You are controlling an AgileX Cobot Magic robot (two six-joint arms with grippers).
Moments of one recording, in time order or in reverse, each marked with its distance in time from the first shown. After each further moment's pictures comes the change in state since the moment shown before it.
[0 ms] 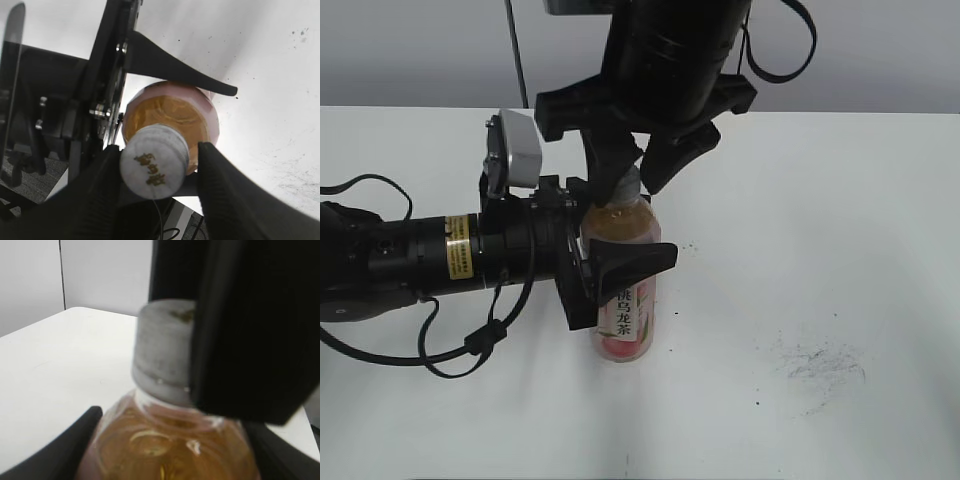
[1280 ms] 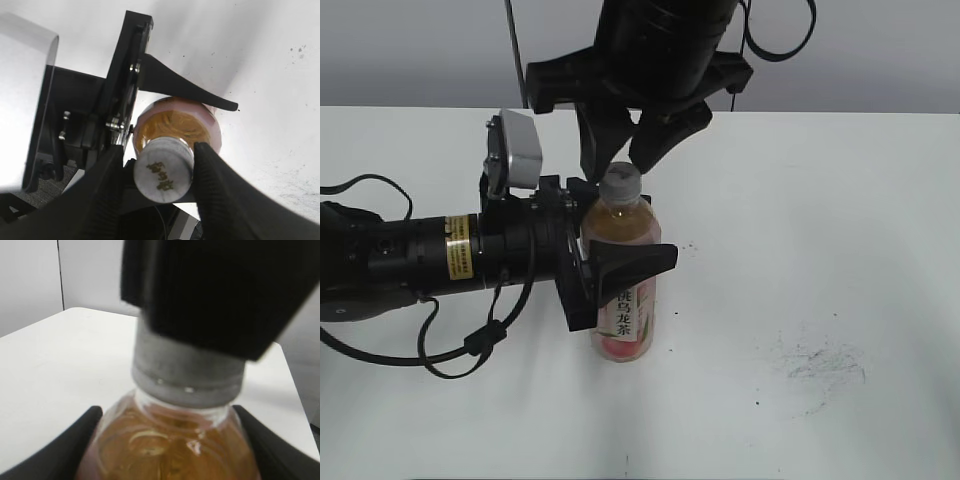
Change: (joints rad) left arm 0.000 0.000 0.000 0.006 -0.002 0.002; right arm 0.000 -0.001 -0.047 0.003 0.001 0.004
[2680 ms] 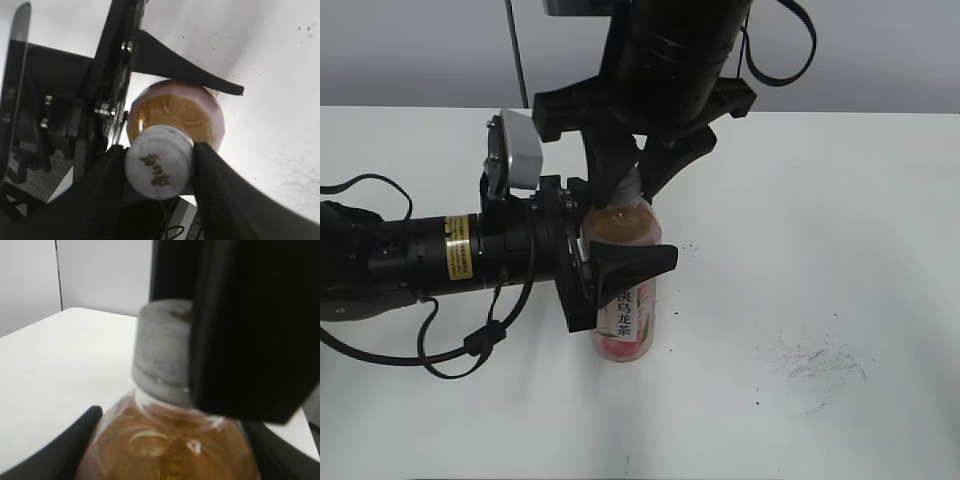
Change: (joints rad) left arm 0.000 0.000 -0.002 0.007 -0.001 0.001; right arm 0.000 -0.002 0.051 0.018 0.000 -0.001
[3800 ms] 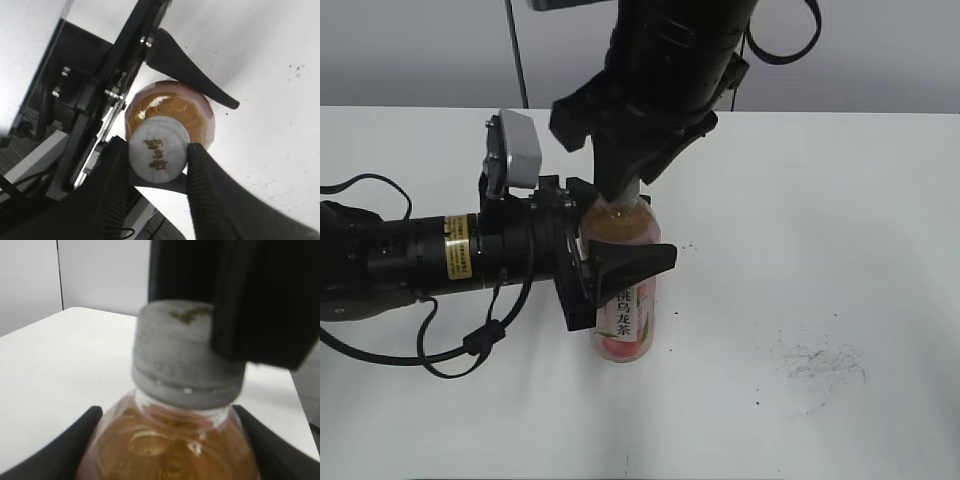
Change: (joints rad) left arm 0.001 0.000 0.000 0.000 0.000 0.000; right arm 0.000 -0.021 0.000 -0.002 0.003 -0.266
